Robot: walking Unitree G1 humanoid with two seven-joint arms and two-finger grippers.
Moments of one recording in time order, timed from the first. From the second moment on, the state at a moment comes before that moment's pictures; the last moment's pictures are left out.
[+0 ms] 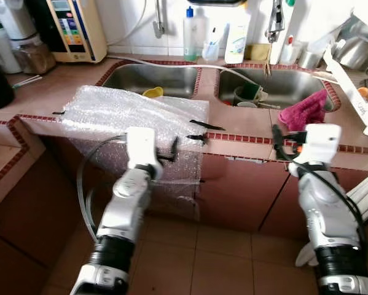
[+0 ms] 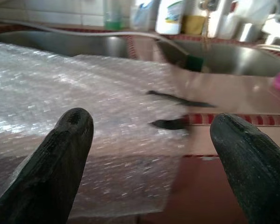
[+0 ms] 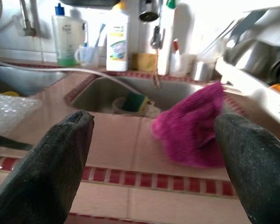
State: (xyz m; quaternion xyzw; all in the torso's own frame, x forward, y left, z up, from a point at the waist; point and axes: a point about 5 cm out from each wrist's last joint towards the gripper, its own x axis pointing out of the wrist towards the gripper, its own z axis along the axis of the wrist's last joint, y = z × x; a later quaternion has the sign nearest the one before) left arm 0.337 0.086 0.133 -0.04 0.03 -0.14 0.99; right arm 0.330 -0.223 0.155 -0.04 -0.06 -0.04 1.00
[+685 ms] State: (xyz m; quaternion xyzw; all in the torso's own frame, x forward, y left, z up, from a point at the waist) left arm 0.339 0.110 0.129 -0.04 0.04 -0.10 0.99; right arm 0.332 -0.210 0.149 -0.04 -0.05 -0.02 1.00
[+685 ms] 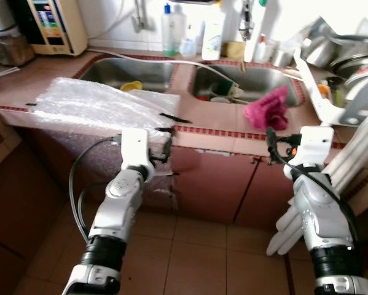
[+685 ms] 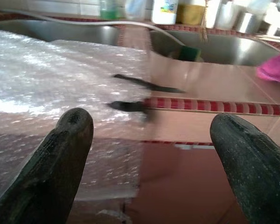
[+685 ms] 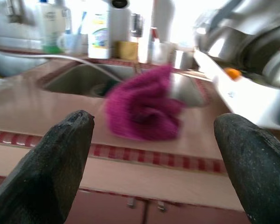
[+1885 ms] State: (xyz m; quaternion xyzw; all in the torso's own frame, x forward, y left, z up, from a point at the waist) left arm 0.340 0.117 0.092 -0.06 0.13 -0.08 0.99; right arm 0.327 -0.212 0.112 -0.04 0.01 -0.03 1.00
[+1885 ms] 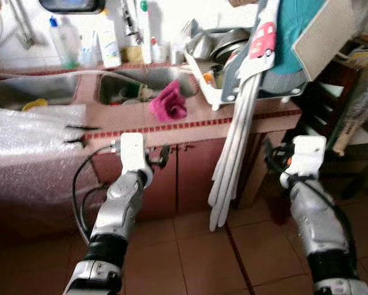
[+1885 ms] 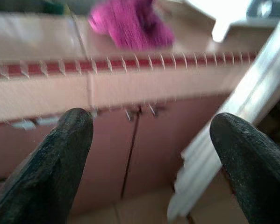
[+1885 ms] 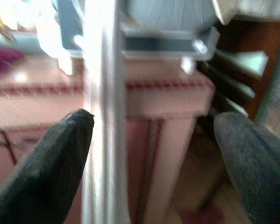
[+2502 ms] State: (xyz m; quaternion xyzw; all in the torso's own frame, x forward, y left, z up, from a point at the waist) left arm 0.294 0.171 -0.009 0.05 0.34 -0.02 0.94; right arm 0.293 -0.200 0.003 0.00 0.24 -0.03 0.97
